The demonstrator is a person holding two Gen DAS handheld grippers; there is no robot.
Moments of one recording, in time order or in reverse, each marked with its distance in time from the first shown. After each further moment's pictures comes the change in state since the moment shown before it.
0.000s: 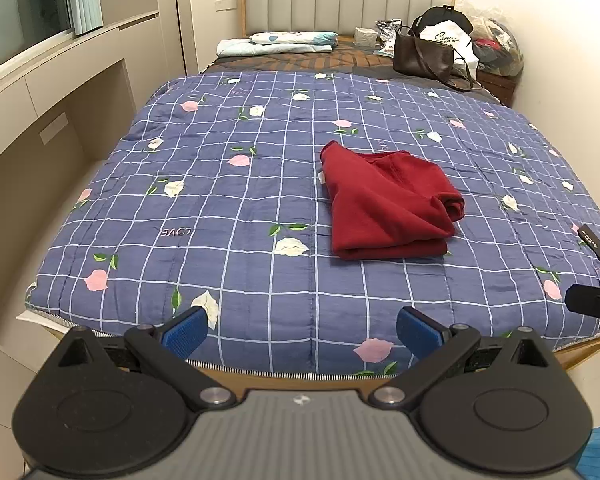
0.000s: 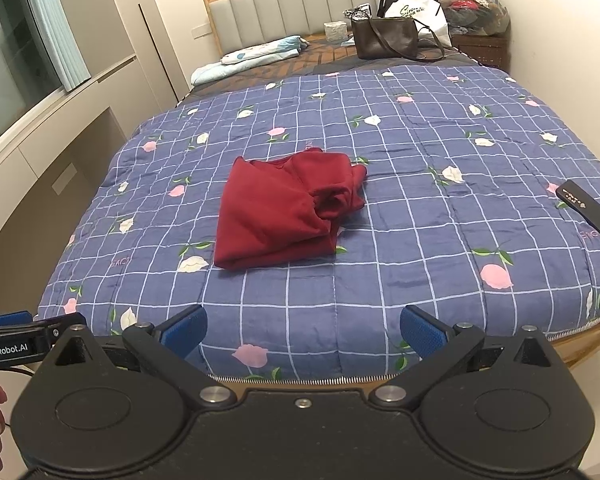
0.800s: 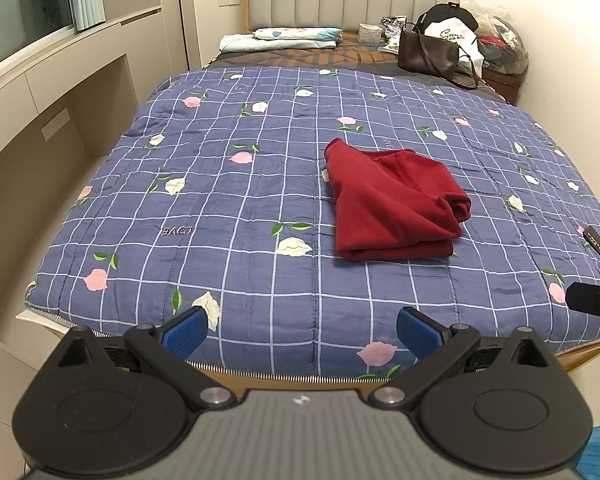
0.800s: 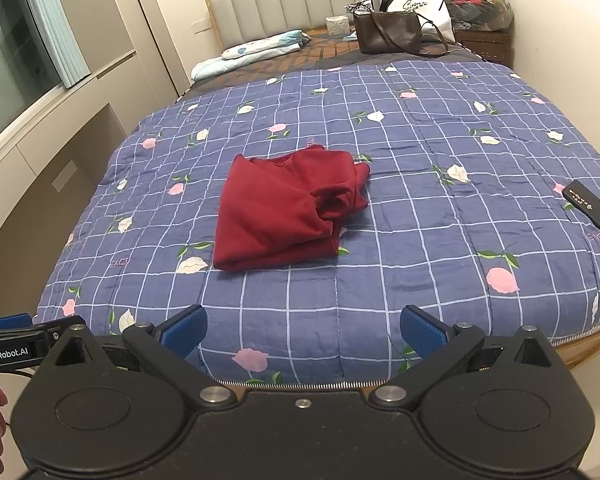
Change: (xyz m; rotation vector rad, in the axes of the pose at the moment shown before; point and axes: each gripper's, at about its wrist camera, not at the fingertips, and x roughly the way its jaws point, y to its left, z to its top) left arm 0.008 0.001 0.004 -0.002 0.011 0.005; right arm 0.014 0.002 0.009 0.000 0.015 0.004
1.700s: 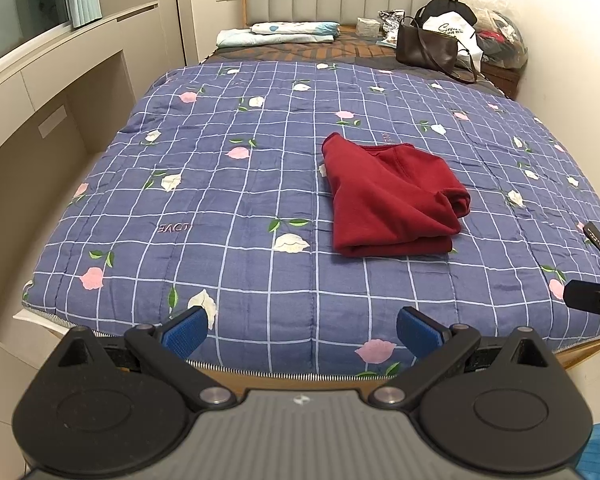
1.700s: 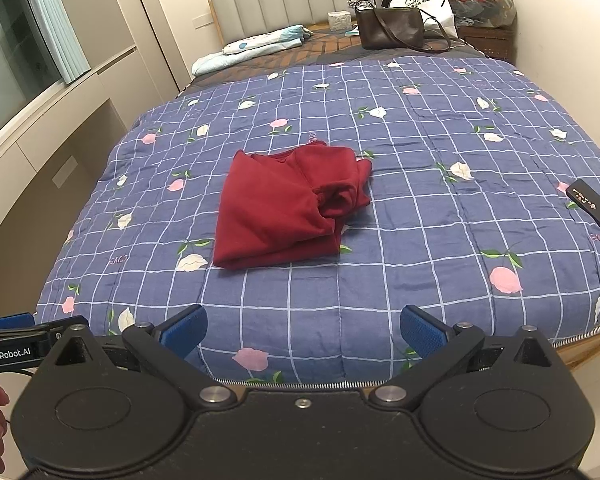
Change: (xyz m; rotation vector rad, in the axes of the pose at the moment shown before) left arm 0.008 -0.008 0.001 0.000 0.017 0.003; right arm 0.007 -0.001 0.002 -0.004 0.015 0.005
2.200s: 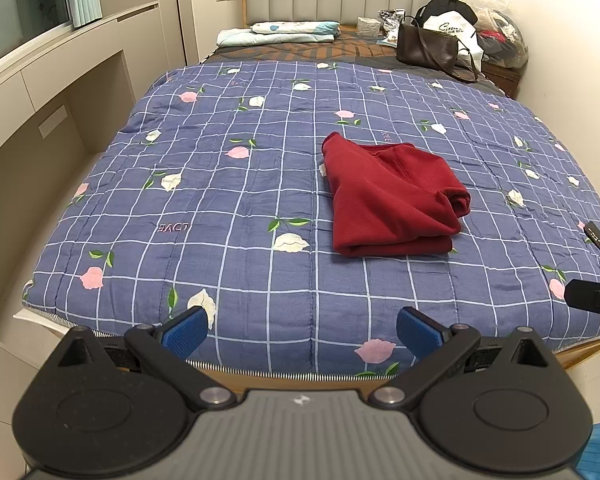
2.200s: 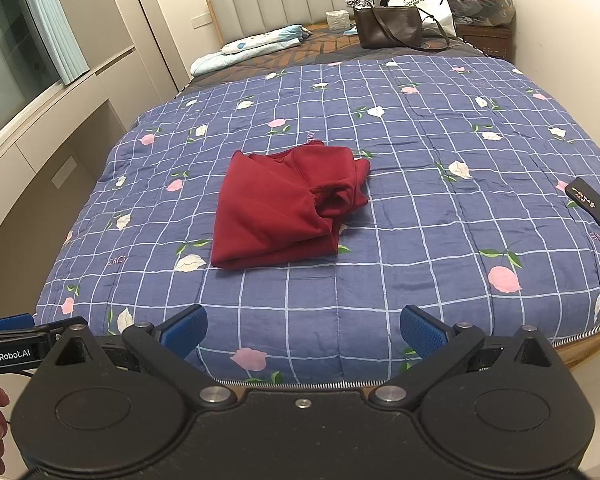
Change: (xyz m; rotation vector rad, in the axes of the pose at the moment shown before) left arm 0.000 0.000 0.000 0.001 0.001 0.000; right arm 0.001 -0.001 0.000 0.002 0.002 0.000
